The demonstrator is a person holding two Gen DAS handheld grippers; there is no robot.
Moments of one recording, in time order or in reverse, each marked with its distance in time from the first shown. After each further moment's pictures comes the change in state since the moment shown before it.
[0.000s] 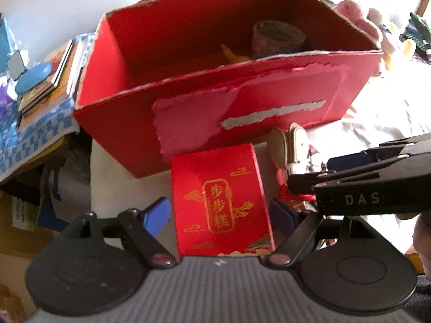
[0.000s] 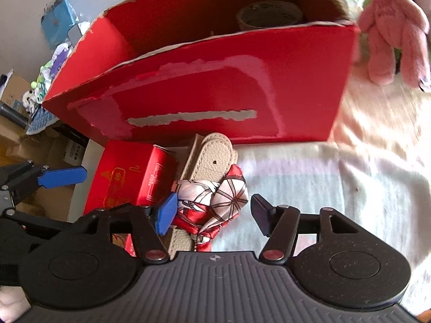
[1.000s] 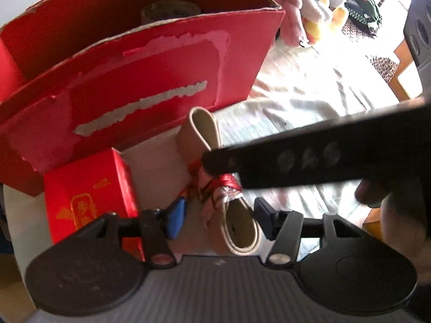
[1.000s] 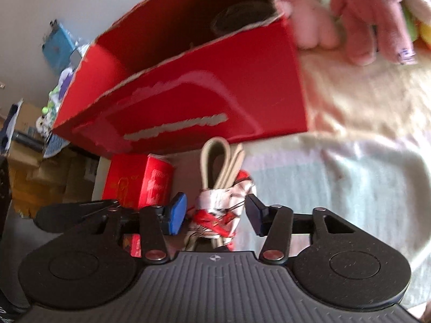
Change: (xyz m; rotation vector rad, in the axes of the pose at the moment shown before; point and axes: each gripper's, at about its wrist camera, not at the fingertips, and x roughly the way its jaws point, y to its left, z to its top) left arm 0.032 -0.079 0.012 0.111 0.069 -0.260; right arm -0.016 -0.021 -0.002 0.110 0.012 0.105
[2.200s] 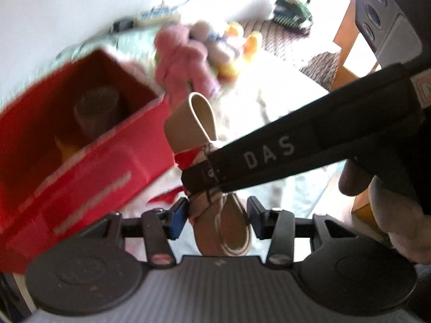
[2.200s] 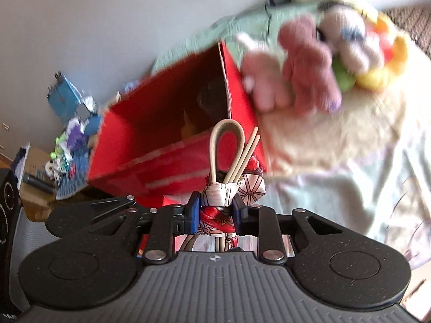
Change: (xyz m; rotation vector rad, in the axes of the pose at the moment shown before) left arm -0.055 -0.066 0.023 0.306 -0.165 -0.120; right arm -0.100 -0.012 0.008 0.081 -0.220 -0.022
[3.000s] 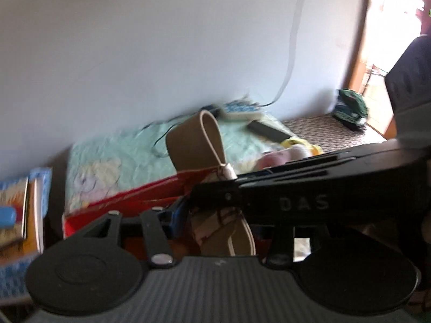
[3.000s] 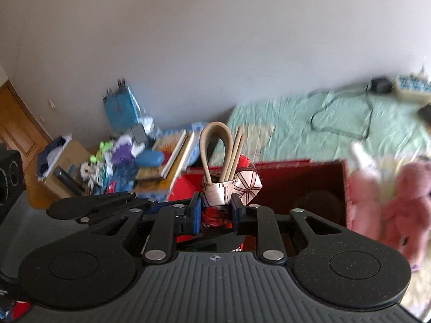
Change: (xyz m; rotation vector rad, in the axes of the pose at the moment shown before) left arm -0.097 0.127 0.080 -0.199 -0.303 0.215; right arm 0.067 0.100 0.109 -0.293 -0.088 0.198
